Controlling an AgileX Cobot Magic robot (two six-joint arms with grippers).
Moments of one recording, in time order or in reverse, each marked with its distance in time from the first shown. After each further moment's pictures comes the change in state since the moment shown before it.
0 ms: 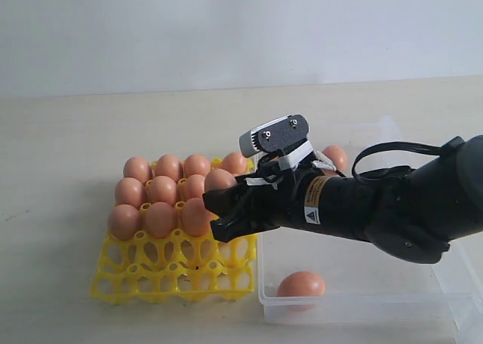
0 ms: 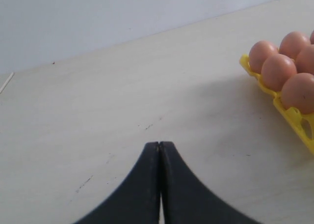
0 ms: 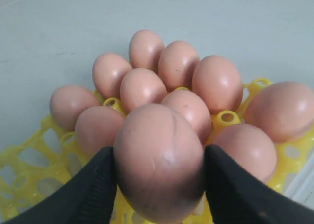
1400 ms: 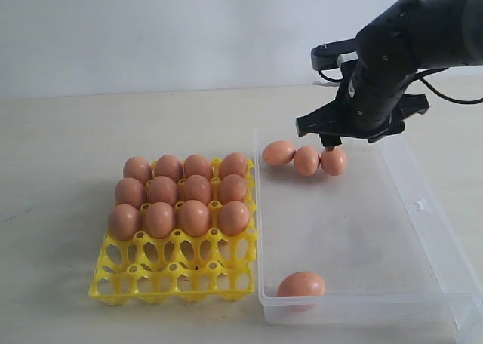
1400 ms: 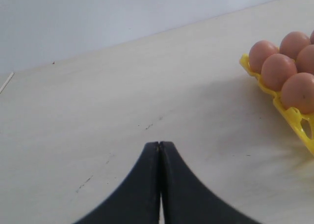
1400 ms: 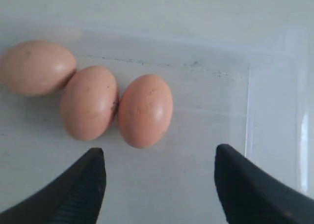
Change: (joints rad) left arm 0.000 0.000 0.000 0.000 0.000 0.000; right arm -0.210 0.038 -0.601 0.101 1.322 0.026
